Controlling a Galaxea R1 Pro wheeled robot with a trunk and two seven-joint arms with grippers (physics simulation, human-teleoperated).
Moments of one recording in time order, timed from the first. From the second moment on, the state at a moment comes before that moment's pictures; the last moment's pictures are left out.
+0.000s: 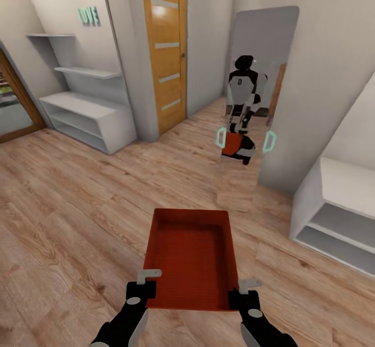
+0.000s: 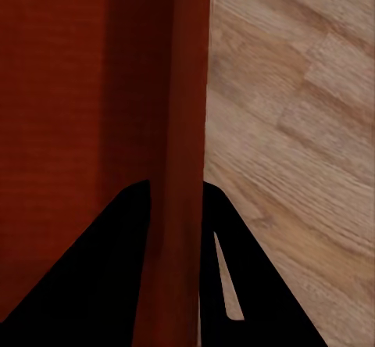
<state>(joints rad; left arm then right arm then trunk) -0.48 -0.17 0.01 -0.48 -0.09 0.03 0.25 -0.43 -0.01 0.47 -0.55 -0.36 0.01 -0.31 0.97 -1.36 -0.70</state>
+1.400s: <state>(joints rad) -0.48 -0.17 0.01 -0.48 -0.09 0.02 0.25 -0.43 -0.01 0.47 -0.55 -0.36 0.01 -0.31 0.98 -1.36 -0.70</state>
